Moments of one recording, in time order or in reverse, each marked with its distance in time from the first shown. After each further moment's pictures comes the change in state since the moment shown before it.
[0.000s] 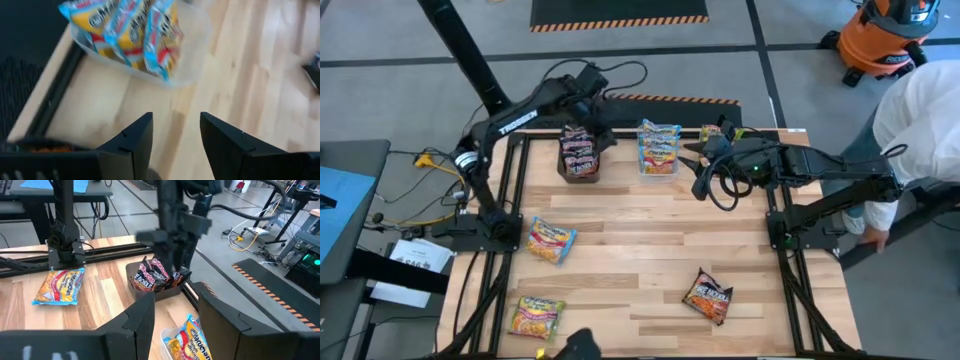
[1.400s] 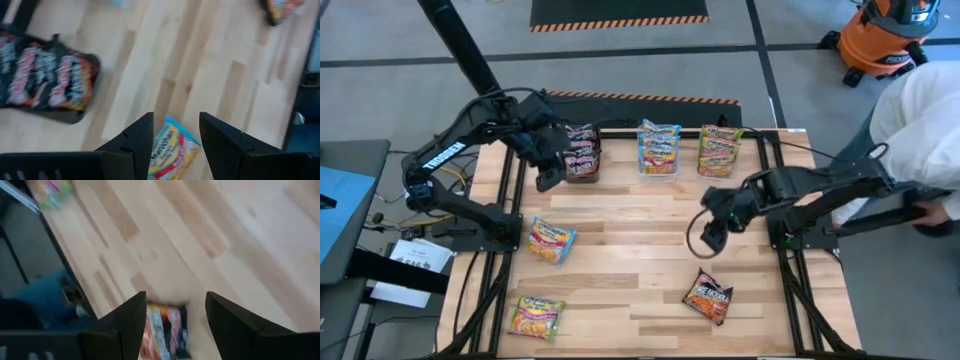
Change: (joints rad) left arm -0.273 -0.440 0.000 -0.512 -0.176 -0.184; right arm 0.178 0.082 -0.032 -0.547 -0.553 0.856
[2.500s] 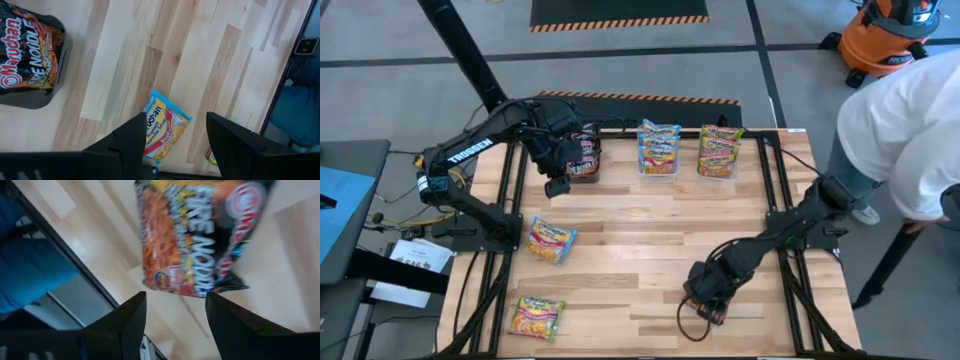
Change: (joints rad) left arm -0.010 0.114 -0.035 -0.085 0.081 0.035; right arm 0.349 0.438 0.004 0.041 -0.255 0.230
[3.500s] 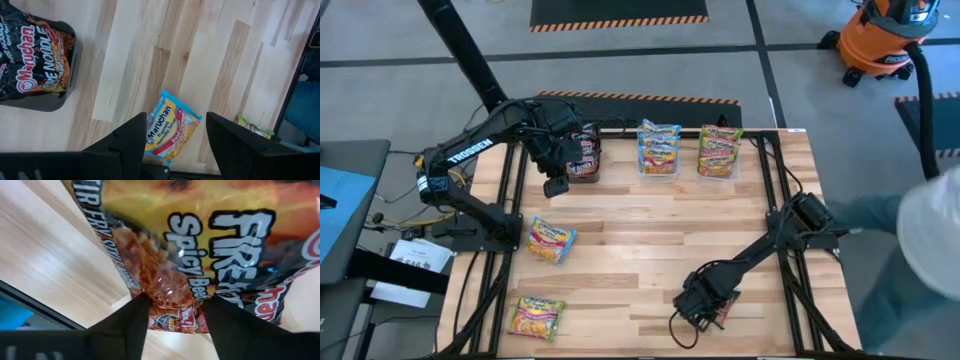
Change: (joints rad) left arm 0.000 0.000 0.000 0.000 -0.043 0.049; right arm 0.032 0.270 0.008 0.069 0.023 0.133
